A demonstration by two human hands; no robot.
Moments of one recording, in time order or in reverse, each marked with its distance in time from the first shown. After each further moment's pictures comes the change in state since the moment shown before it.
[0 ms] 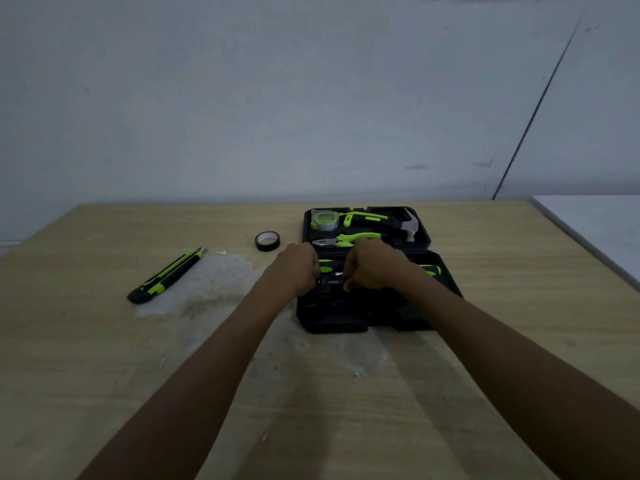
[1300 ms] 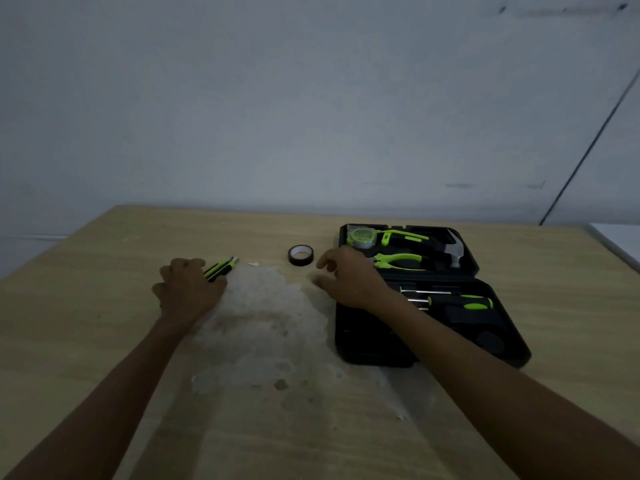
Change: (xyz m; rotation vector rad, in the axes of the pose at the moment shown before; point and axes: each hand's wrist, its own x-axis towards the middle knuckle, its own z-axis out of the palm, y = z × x) left_hand -0.027 -0.184 -0.046 0.024 0.496 -0.569; right_hand 0.055 -0.061 0.043 0.196 0.265 -0.347
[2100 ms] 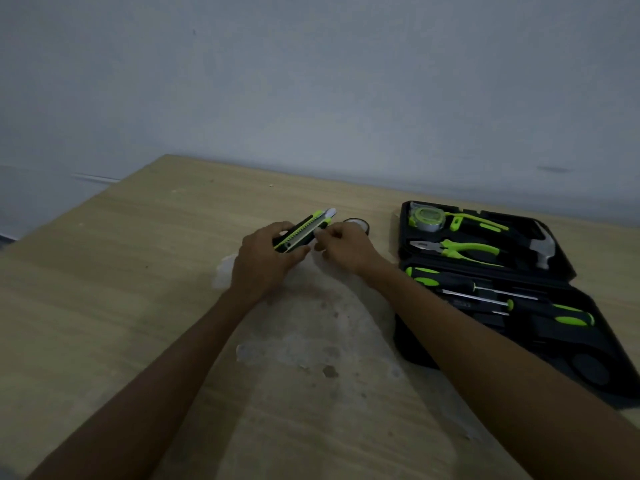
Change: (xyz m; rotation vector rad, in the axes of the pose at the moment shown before) left_hand -0.015 0.012 0.013 -0.501 -0.037 0.219; right_hand 0.063 -0.048 0.071 0.405 -0.104 0.146
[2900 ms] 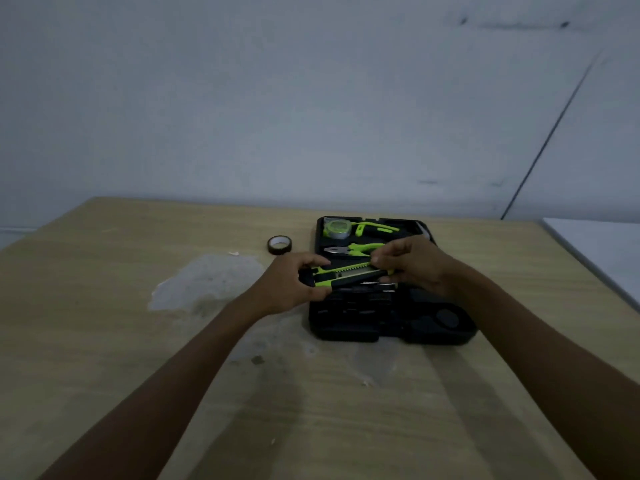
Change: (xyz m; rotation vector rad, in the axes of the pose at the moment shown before) left_hand -0.055 0.109 0.050 -0.106 -0.570 0.315; right_hand -0.139 0.054 -0.185 0.426 0.048 0.222
